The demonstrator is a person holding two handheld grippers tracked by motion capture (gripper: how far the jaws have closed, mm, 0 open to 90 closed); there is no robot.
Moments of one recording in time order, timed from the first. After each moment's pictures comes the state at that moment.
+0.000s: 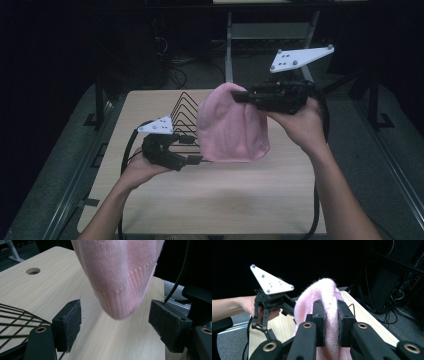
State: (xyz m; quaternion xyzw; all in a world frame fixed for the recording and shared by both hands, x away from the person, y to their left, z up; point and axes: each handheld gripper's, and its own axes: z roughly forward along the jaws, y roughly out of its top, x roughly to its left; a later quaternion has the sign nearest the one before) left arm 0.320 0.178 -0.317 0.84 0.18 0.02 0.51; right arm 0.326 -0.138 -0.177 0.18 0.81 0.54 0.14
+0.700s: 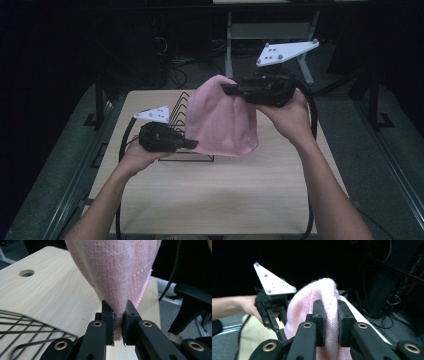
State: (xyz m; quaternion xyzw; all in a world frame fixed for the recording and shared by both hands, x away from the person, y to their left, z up) left arm 0.347 0.190 -0.305 0.85 0.16 0.00 0.50; right arm 0.340 -0.119 -0.174 0.17 0.81 0.54 0.16
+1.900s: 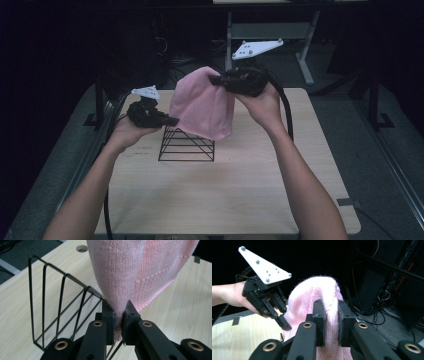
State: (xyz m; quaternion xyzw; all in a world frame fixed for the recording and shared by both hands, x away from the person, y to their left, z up) left arm 0.408 0.226 -0.303 0.88 0.25 0.07 0.41; right arm 0.399 -0.085 -0.206 0.21 0.80 0.54 0.18
